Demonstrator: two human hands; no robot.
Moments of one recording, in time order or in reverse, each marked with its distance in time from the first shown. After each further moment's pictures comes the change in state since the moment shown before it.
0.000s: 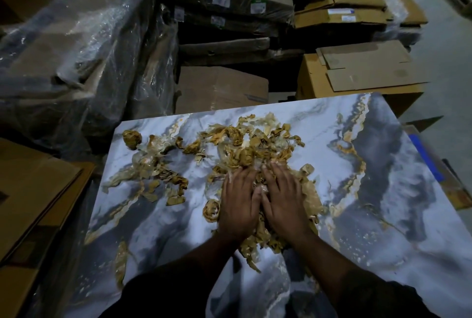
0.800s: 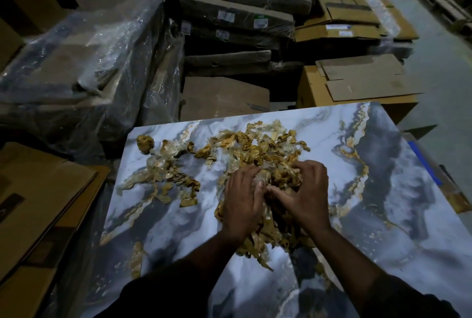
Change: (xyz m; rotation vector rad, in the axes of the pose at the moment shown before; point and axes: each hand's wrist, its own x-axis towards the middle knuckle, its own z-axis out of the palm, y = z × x) left_hand 0.003 0.006 -0.043 -0.222 0.122 0.000; right_hand 0.008 -0.022 -0.053 0.229 0.337 0.134
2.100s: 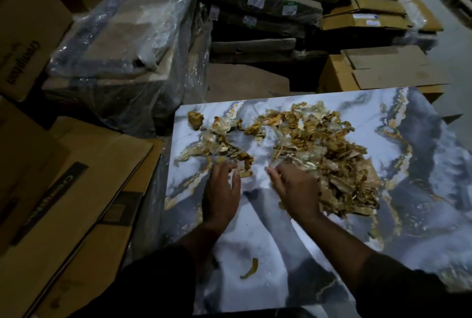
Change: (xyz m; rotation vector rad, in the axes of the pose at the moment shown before) left_hand -0.056 -0.132 -0.148 0.061 0.123 -0.147; right_hand -0.069 -0.144 0.084 -0.141 -0.046 -0.245
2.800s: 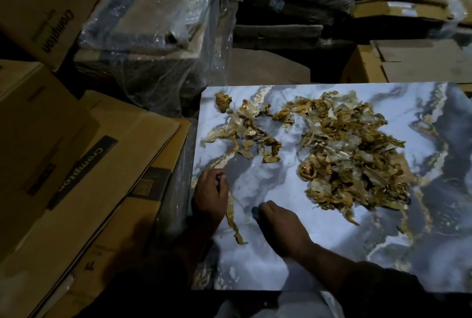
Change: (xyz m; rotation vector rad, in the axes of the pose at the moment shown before) left_hand -0.038 -0.081 -0.061 0.119 0.097 -0.133; right_hand -0.107 -0.050 0.067 0.064 -0.554 -0.187
